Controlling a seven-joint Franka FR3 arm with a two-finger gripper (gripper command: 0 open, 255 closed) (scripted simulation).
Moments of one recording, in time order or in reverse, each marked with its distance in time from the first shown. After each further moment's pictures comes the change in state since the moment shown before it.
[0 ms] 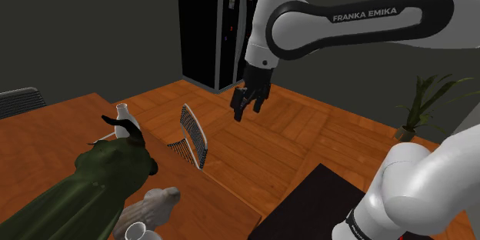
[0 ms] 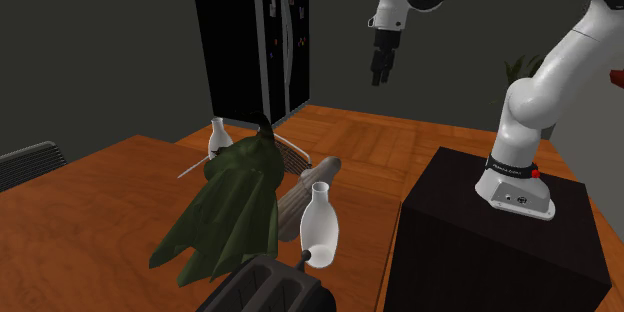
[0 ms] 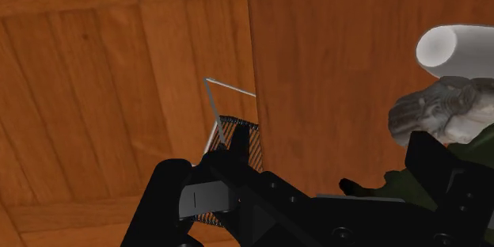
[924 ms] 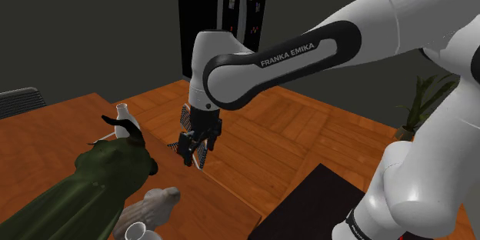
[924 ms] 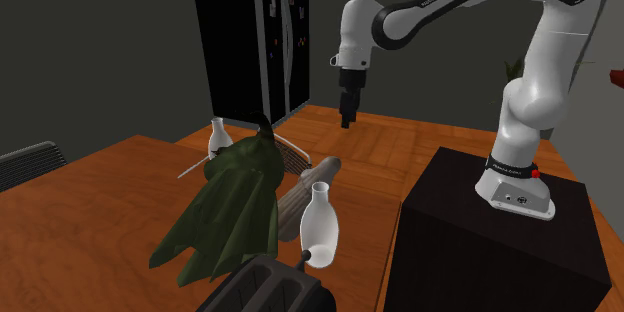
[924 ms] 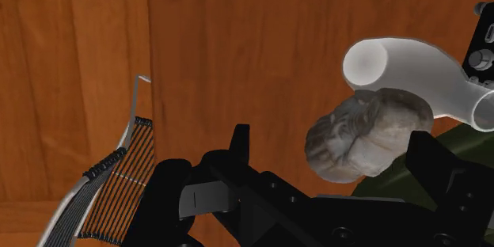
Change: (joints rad) arm 0.116 0.374 0.149 0.131 0.053 0.221 0.047
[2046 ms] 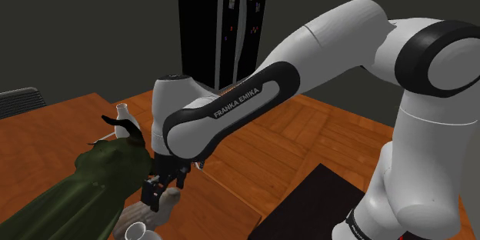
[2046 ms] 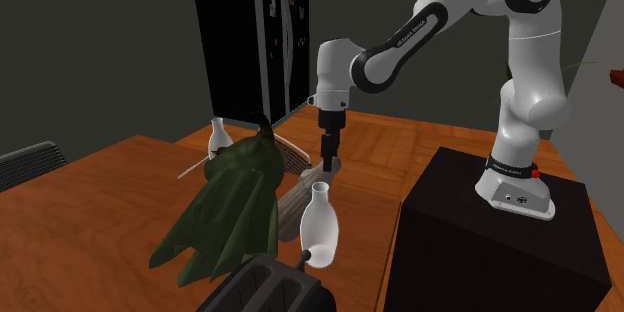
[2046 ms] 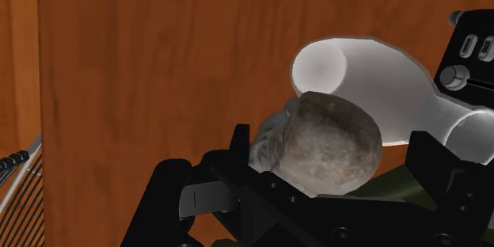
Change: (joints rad) arm 0.092 0.318 0.068 0.134 -0.049 0.169 0.046
